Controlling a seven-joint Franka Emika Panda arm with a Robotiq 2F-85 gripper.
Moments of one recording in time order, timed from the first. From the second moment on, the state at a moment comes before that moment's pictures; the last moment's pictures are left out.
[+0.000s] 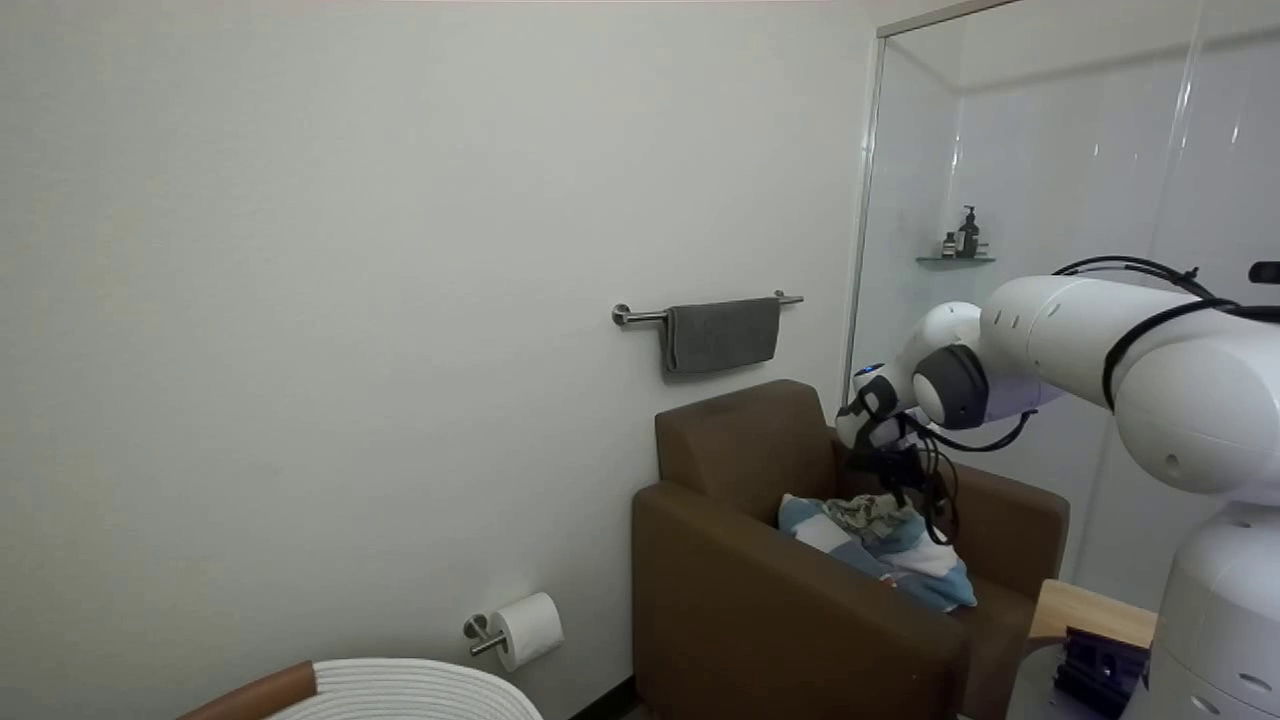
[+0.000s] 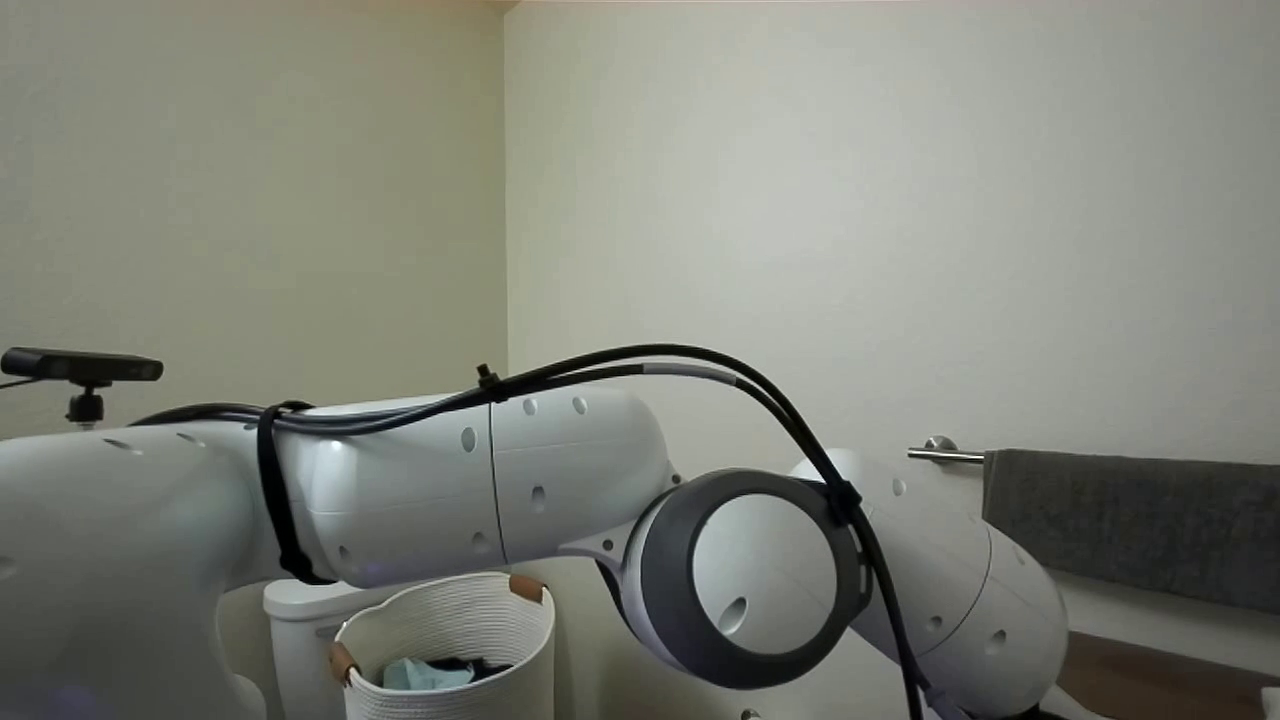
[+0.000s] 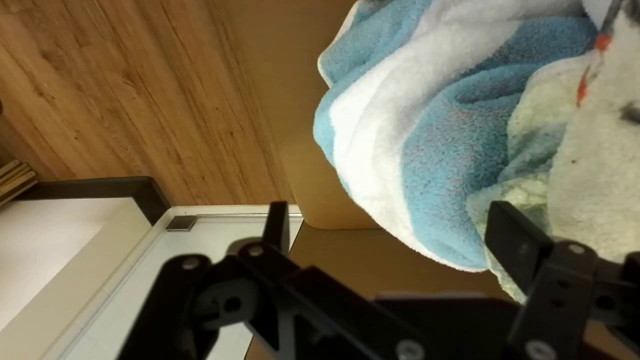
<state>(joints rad) -0.78 1.49 -0.38 -0.78 -0.05 2.16 1.13</state>
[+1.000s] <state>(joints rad) -0.74 1.49 -0.29 -0.69 -0.05 2.42 1.13</state>
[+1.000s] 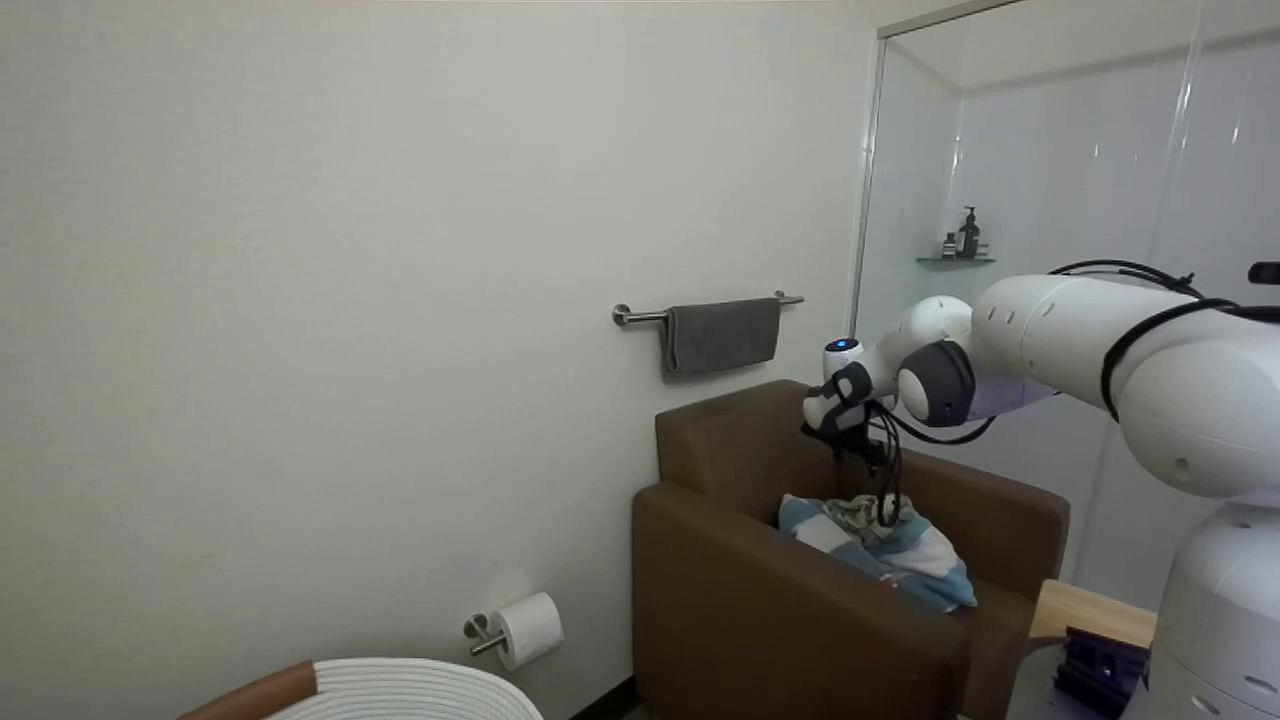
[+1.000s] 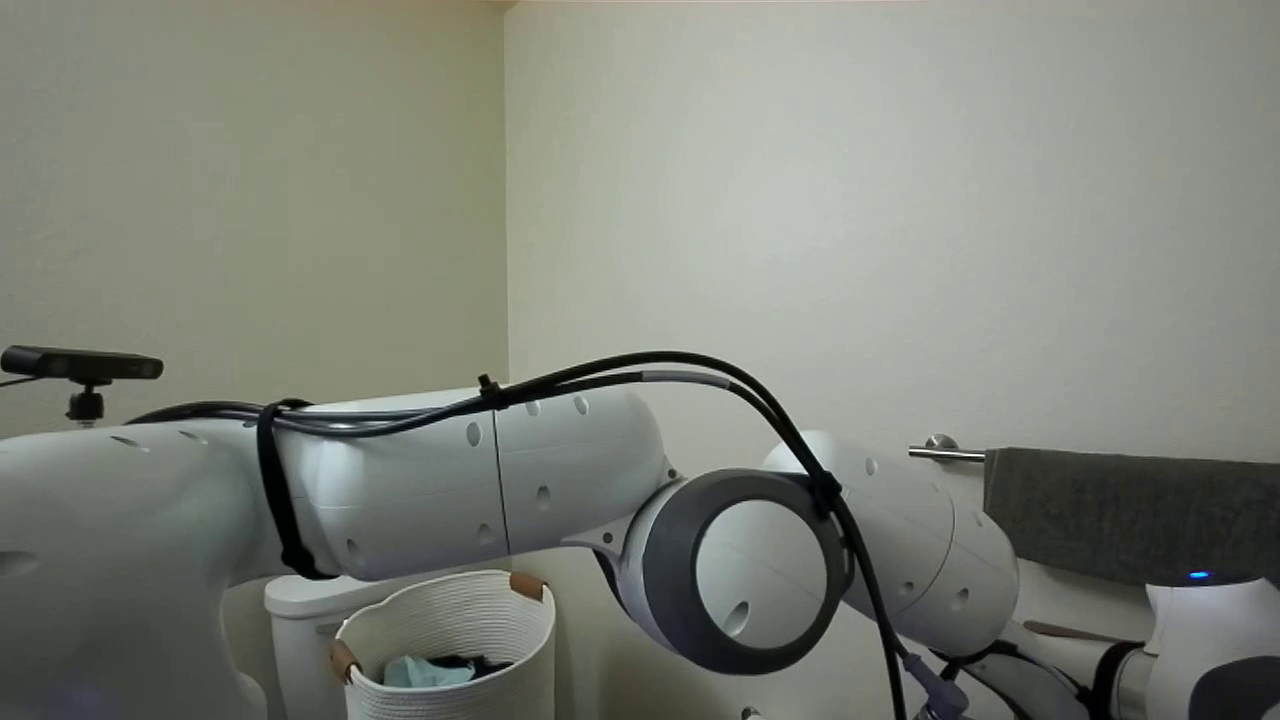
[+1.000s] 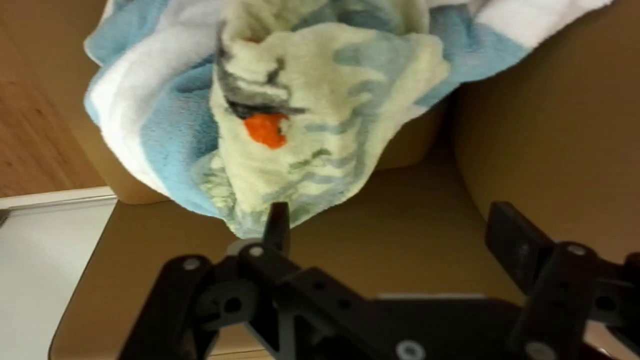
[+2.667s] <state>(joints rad) -0.87 1.50 -0.23 -0.87 -0.05 2.56 1.30</state>
